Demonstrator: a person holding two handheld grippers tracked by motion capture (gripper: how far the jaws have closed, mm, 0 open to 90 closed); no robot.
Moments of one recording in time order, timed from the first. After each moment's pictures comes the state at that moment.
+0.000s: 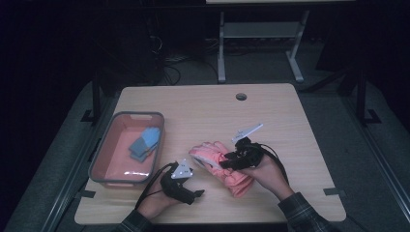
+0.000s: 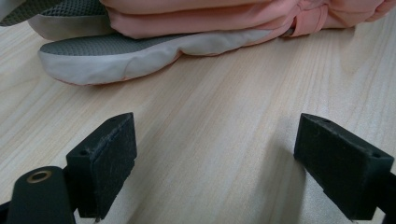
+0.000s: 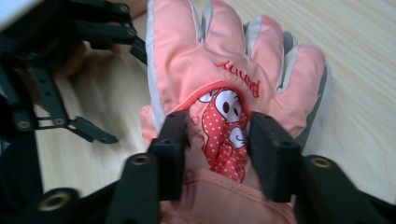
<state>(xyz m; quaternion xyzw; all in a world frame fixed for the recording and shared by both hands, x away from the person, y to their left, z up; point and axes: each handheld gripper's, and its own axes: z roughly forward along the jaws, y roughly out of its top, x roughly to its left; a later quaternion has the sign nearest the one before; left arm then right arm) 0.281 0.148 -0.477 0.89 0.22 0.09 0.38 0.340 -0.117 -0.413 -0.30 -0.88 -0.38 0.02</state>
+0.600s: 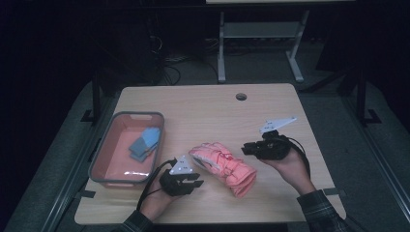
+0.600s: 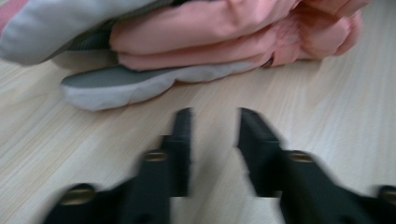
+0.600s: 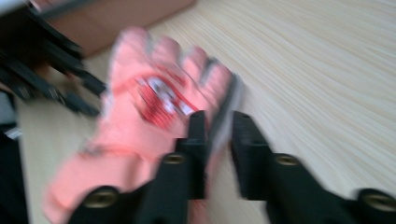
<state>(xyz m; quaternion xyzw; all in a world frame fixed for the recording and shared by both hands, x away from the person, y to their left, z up) 0.276 0.141 -0.451 0.88 0.25 0.07 0.39 0.338 -0.186 -0.388 -0.32 -0.85 -0.42 -0.05</state>
